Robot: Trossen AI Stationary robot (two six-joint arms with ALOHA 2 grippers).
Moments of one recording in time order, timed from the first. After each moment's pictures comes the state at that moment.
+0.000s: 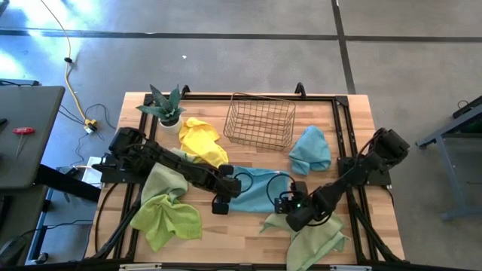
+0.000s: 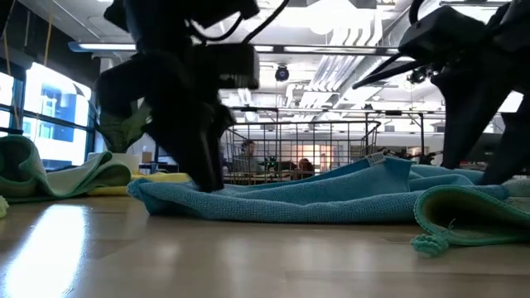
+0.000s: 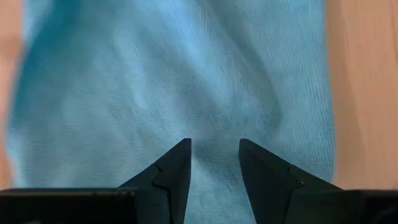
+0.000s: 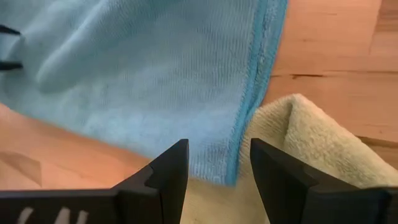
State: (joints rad) left arm -0.16 1.87 1.12 -0.43 -0.10 -0.15; right arm 0.64 1.67 0.95 -0.56 0.37 2.10
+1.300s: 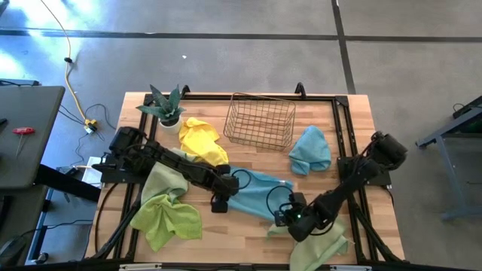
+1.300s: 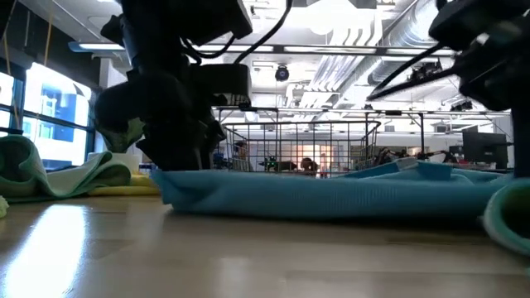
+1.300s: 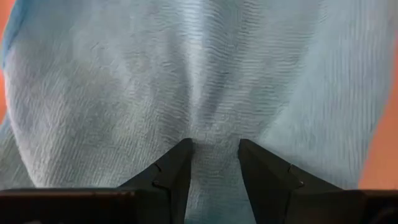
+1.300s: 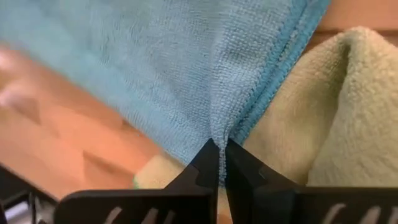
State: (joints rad) left arm -0.14 1.87 1.06 -0.38 -0.08 -0.21; right arm 0.73 1.72 0.95 -0.39 0.28 2.11
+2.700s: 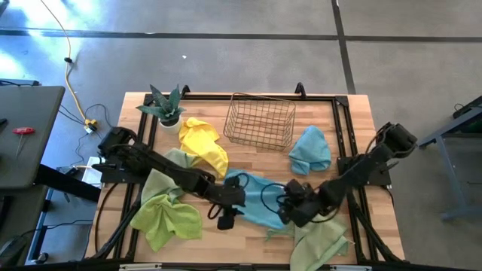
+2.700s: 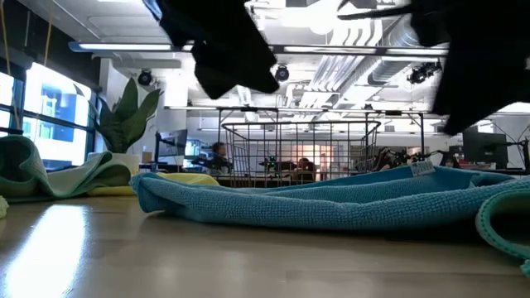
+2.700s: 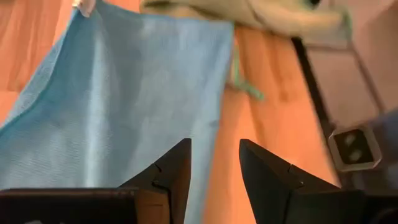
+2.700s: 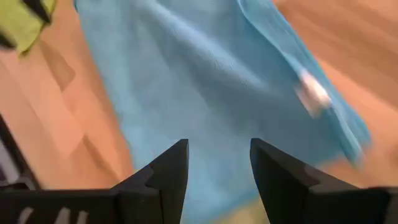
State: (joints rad) left arm -0.28 1.78 1.13 -0.12 -0.02 -0.39; right arm 0.62 1.57 0.95 -0.51 0.41 1.38
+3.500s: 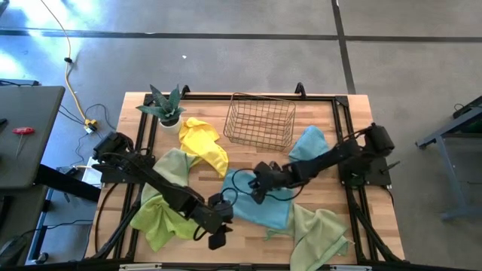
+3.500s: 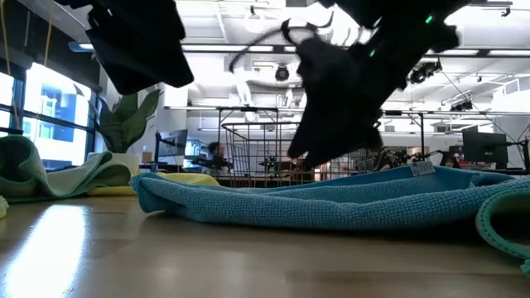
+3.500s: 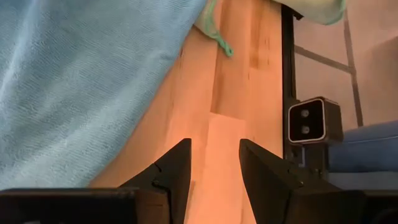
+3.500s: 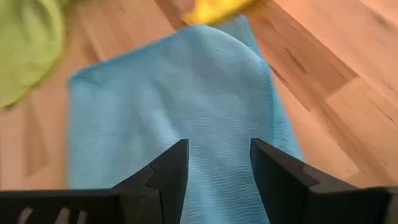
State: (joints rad) left arm -0.47 1.78 1.13 -0.21 -0.17 -0.76; right arm 0.26 1.78 0.95 -0.03 0.23 0.79
